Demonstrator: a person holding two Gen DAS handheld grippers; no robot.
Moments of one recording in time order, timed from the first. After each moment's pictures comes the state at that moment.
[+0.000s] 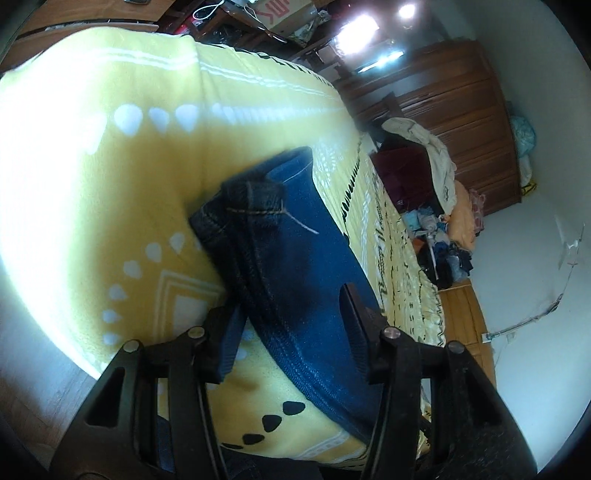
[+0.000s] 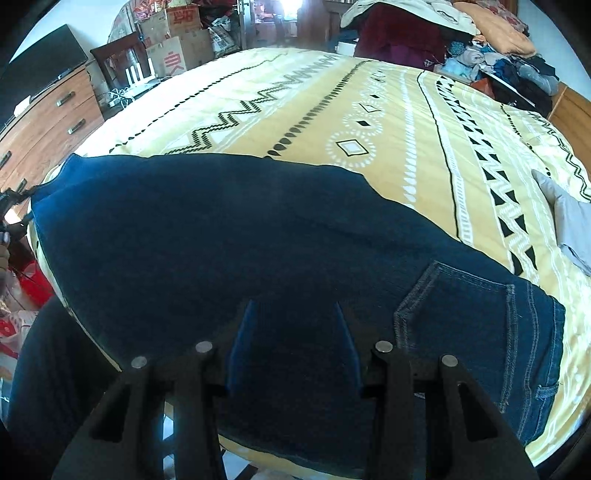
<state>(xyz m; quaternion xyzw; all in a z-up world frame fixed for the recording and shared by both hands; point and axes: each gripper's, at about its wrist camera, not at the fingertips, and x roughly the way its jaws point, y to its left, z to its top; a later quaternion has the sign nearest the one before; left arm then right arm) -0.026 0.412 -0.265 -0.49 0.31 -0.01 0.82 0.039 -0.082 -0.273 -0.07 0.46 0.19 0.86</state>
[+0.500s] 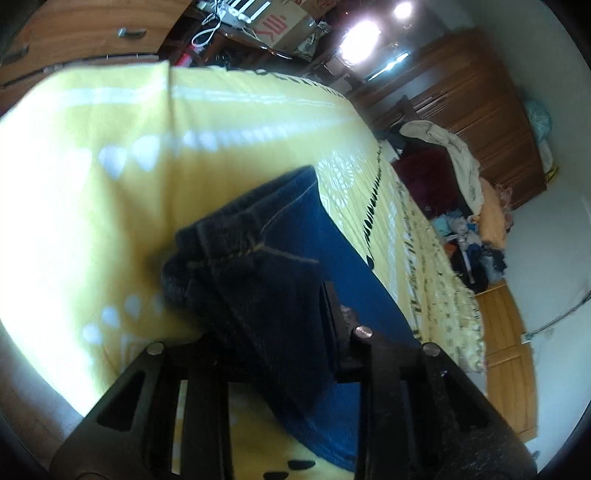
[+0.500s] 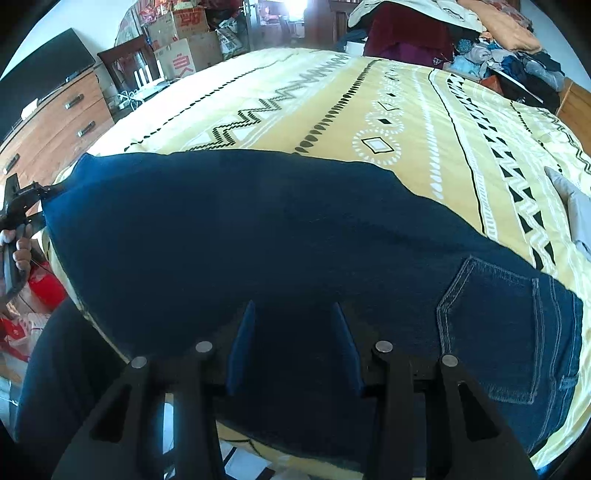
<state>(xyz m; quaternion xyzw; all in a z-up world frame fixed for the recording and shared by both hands) 0.001 0.406 -0.254 -0.42 0.32 0.07 0.85 0.029 -0.062 -0.281 -0.05 0.46 0.21 0.86</state>
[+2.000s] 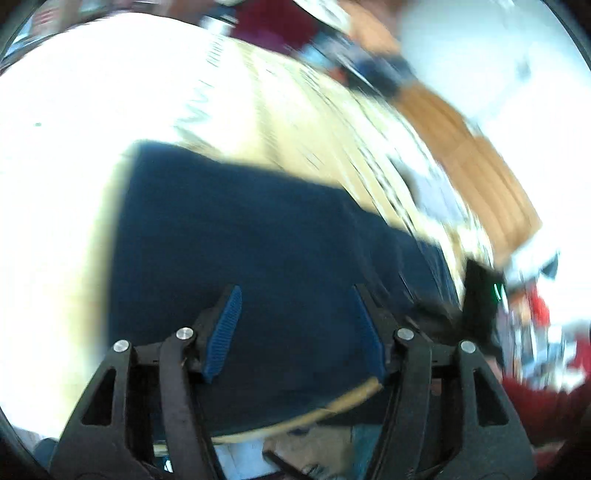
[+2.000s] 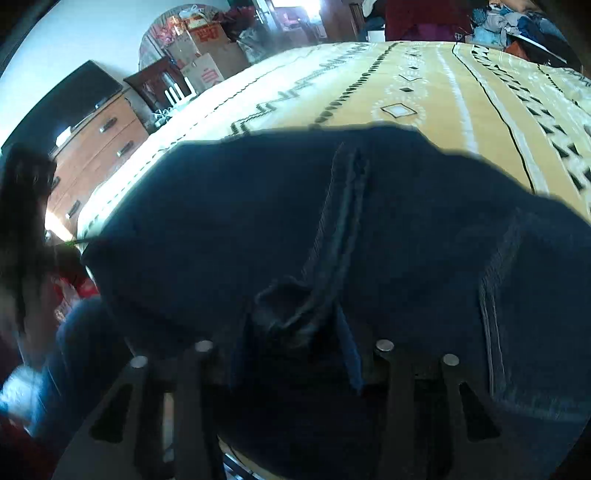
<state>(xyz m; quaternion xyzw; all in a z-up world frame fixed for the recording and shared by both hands) 0.035 0.125 -0.228 -0.21 0.44 -0.20 0.85 0.036 -0.107 -0.326 0.04 0.46 0.31 0.83</state>
